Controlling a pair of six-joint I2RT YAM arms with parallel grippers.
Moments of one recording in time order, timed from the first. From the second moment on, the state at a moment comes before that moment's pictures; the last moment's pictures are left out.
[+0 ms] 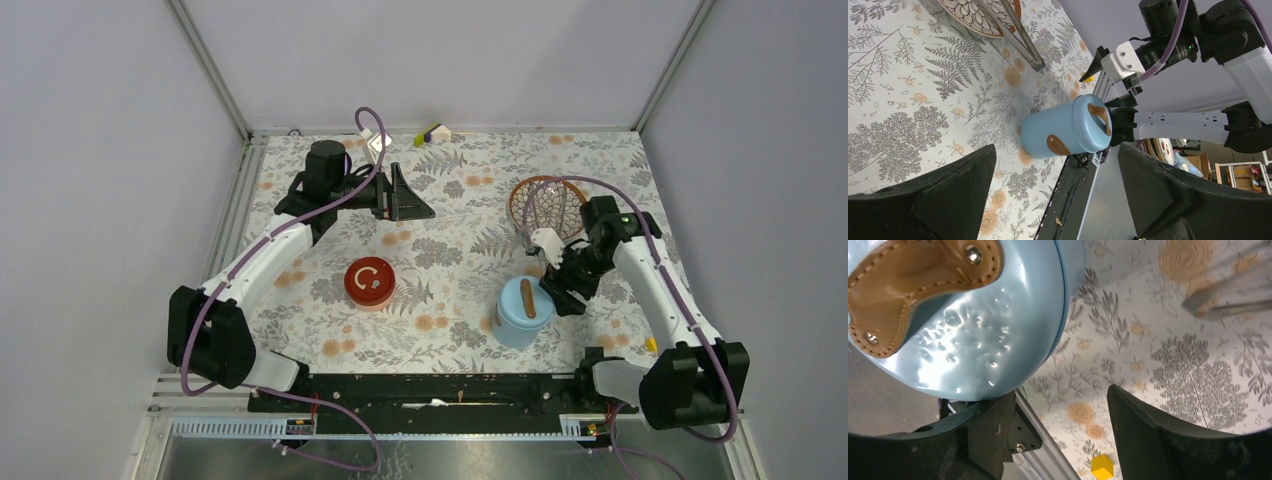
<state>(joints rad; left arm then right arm) -0.36 1.41 1.14 -0.11 0.93 -0.56 0.06 1.22 1.02 -1.33 -0.39 -1.01</state>
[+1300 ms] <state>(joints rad) -0.14 1.41 1.20 -0.47 0.82 -0.25 0.50 1.61 1.31 -0.79 -0.54 -0.28</state>
